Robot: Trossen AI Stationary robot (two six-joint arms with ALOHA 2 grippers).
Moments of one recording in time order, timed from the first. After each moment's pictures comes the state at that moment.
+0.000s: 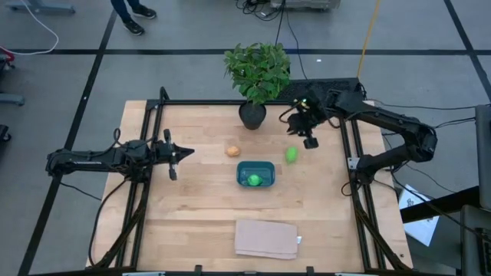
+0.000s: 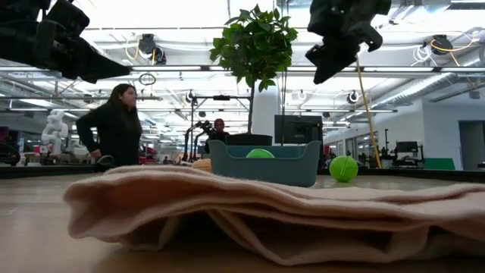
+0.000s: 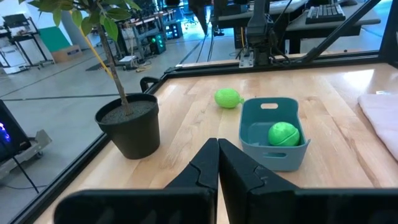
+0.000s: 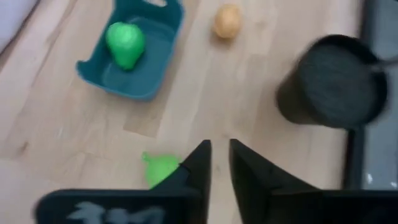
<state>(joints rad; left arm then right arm) 0.03 0.26 0.17 -0.06 -0.18 0.13 -0.49 1.35 1.22 -0.91 -0.31 -0.73</state>
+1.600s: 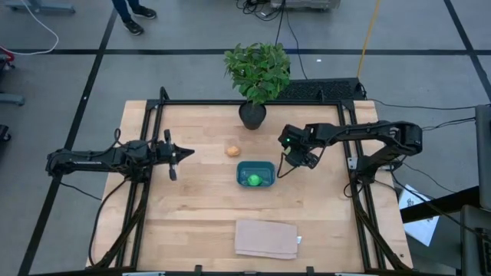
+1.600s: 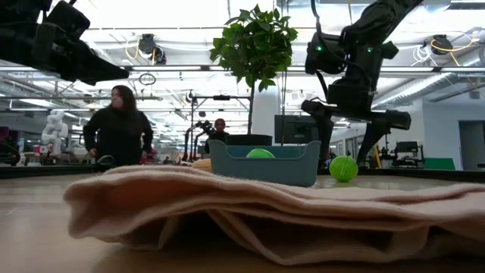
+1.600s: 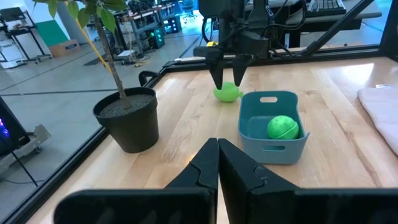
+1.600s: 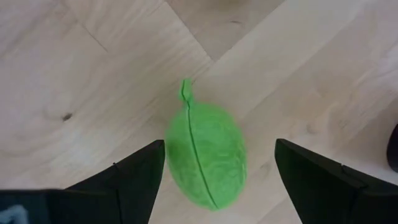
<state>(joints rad) 0.03 0.26 0.17 -0.09 -0.18 0.12 -0.28 1.49 0.84 -0.62 0.00 -1.17</state>
